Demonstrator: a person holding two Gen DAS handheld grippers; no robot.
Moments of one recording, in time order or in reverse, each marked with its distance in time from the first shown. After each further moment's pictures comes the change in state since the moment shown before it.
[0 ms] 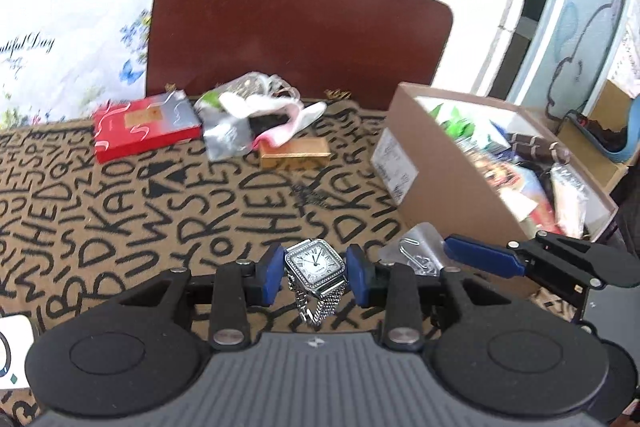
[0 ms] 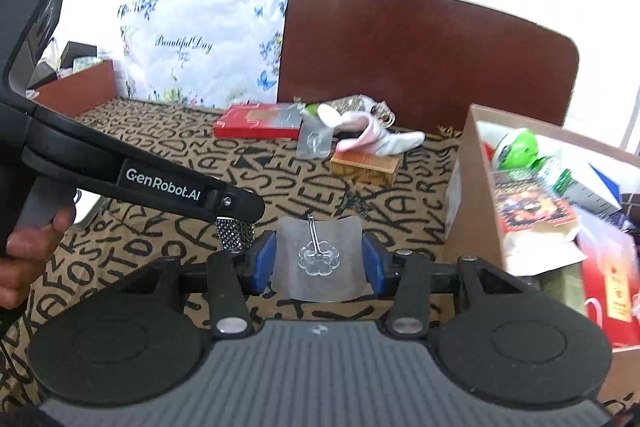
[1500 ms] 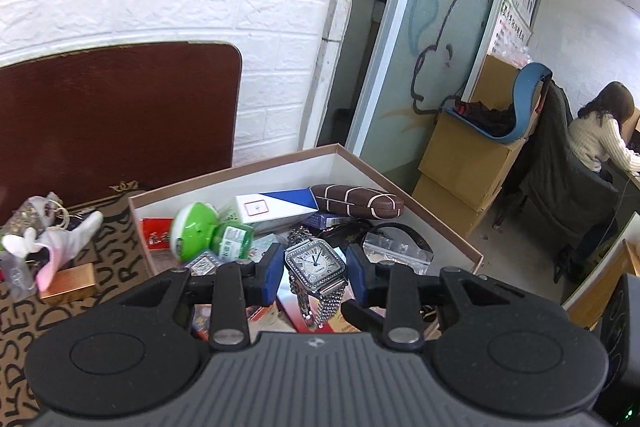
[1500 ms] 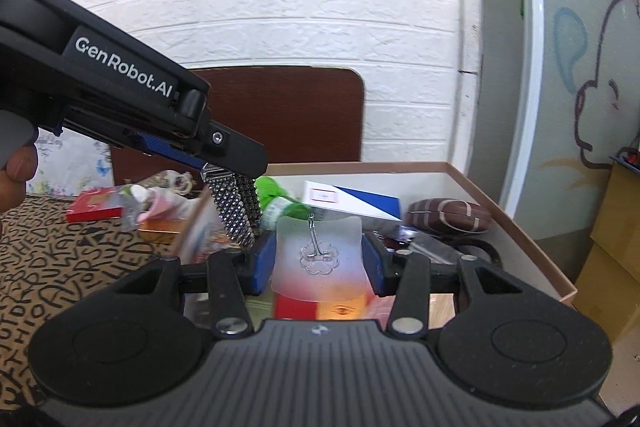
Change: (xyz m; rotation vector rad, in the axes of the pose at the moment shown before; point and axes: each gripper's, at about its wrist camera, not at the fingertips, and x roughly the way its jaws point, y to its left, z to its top) left arm 0.044 -0.190 0.085 0.207 -0.028 -0.298; right arm -0.082 -0.161 -0.019 0.198 -0.156 -0.338
